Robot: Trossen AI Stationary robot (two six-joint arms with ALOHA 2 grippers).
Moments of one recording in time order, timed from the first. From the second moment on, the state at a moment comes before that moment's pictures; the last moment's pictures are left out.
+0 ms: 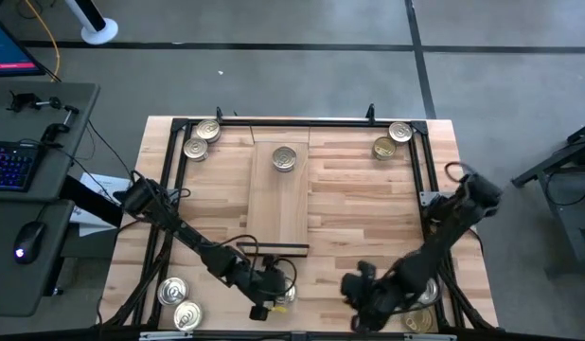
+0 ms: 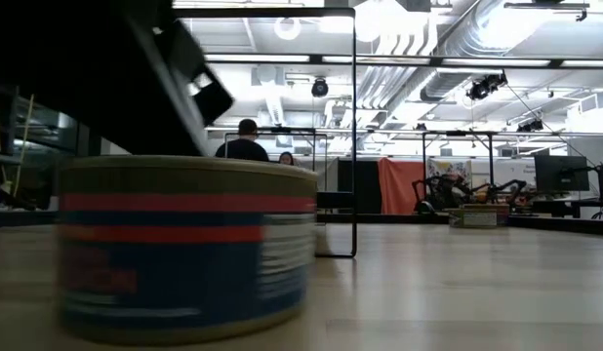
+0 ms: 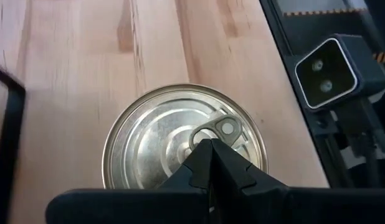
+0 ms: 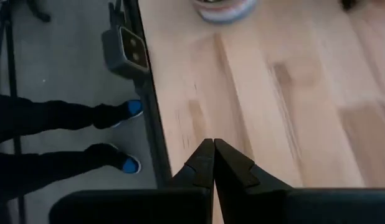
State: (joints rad) left arm -0.62 1.93 1.12 -0.02 -0.19 -0.40; right arm 0.79 1.77 1.34 -0.63 0.23 1.02
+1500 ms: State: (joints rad) left arm -0.76 1.88 1.14 -0.26 -0.50 -0.39; right arm 0.59 2.12 1.35 -0.14 0.31 0.54
